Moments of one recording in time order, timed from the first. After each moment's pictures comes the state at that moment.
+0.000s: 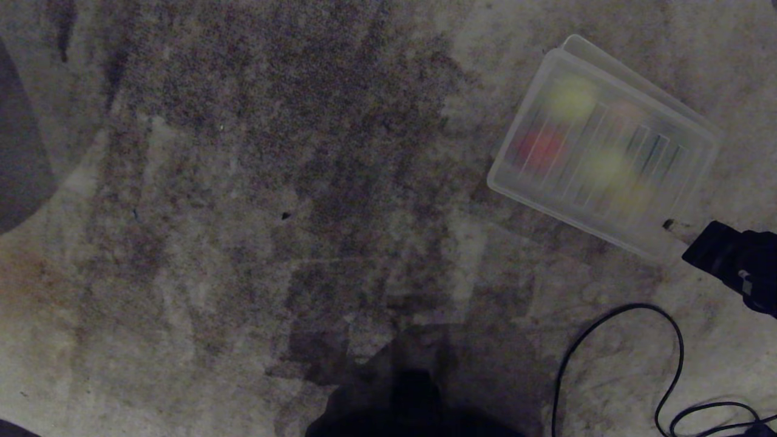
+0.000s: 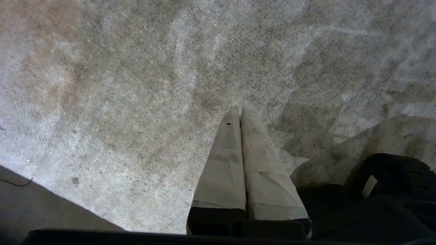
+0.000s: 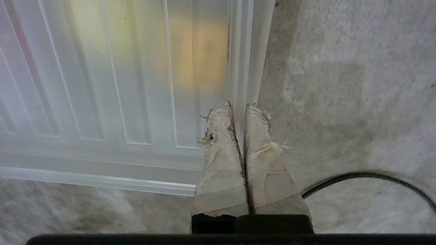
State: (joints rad) left arm -0.01 0.00 0.00 0.00 0.06 -0.10; right arm -0.05 1.41 -0.40 -0.95 0.07 0.39
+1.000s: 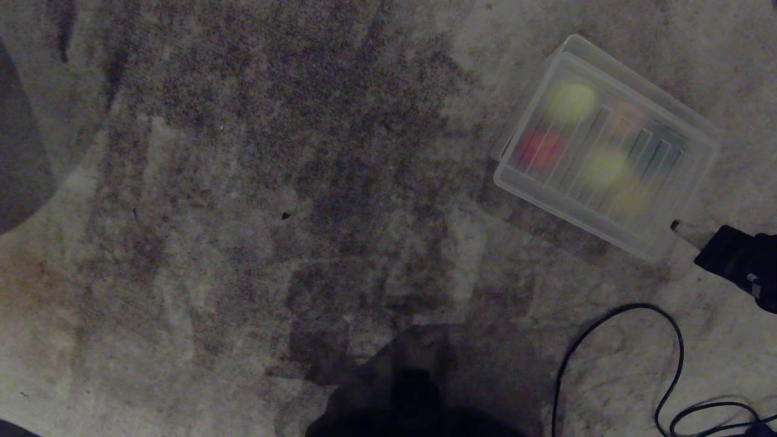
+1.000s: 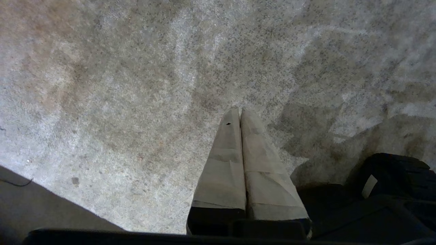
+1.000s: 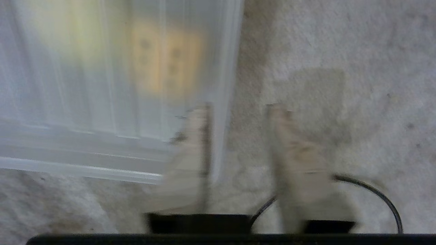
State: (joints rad) left arm -0.01 0.00 0.00 0.00 0.06 -0.10; right arm -0.13 1.41 -0.39 -0.94 0.10 0.32
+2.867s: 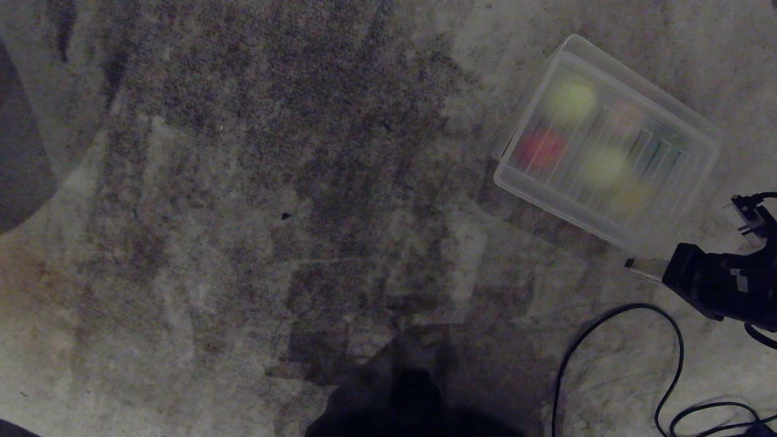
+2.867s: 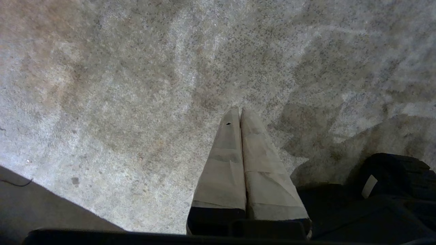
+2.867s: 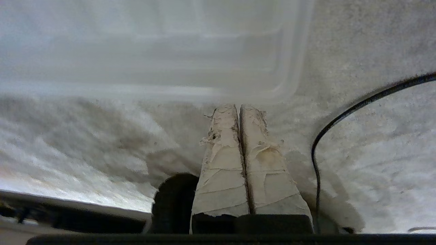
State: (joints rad) left arm -0.01 0.00 0.00 0.00 0.06 -0.10; right arm -0.04 1.42 -0.54 -0.49 0.30 0.51
